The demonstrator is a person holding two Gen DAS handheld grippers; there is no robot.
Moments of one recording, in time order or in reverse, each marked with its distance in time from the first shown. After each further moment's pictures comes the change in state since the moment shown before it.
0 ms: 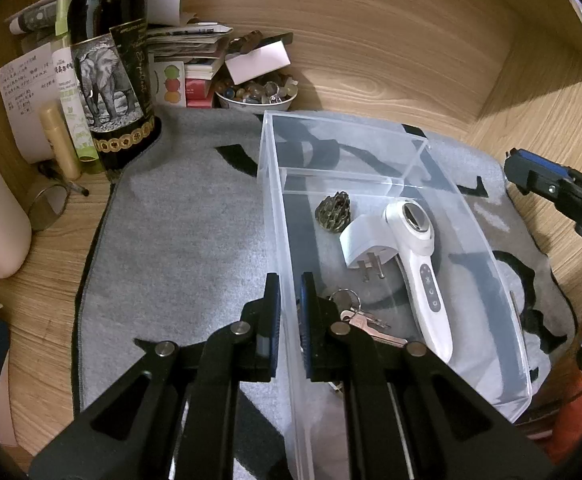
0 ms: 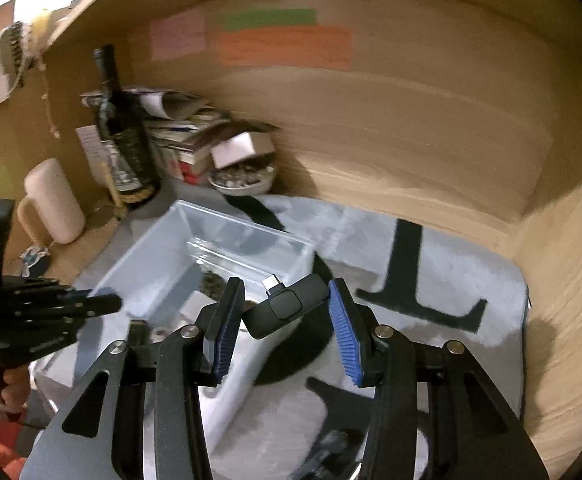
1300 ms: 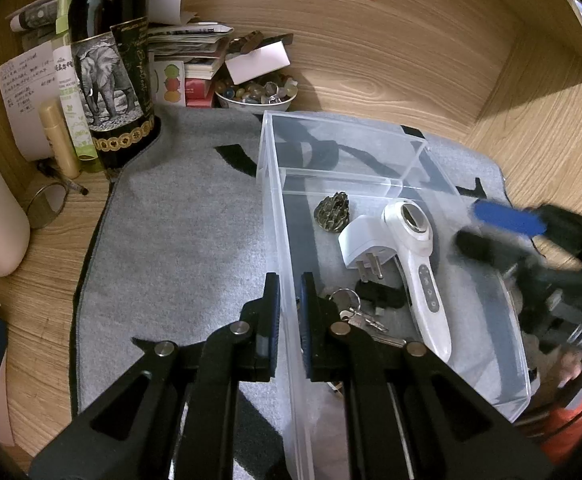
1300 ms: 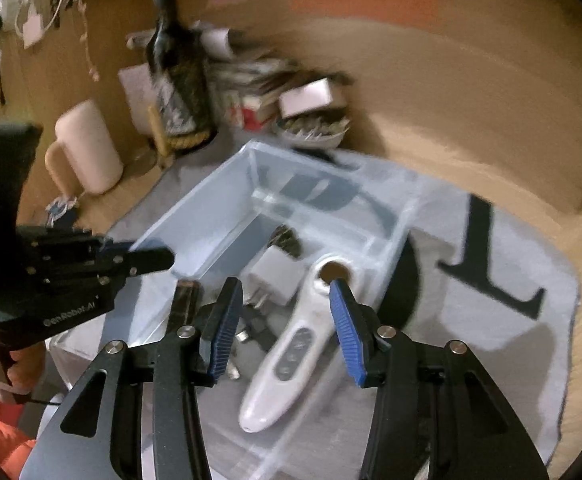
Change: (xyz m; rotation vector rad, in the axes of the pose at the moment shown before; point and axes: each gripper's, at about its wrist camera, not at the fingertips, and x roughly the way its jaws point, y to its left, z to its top) left arm 0.000 0.000 -0.001 -0.002 -0.004 -0.002; right arm 0.023 0.046 -0.018 -0.064 0.106 0.089
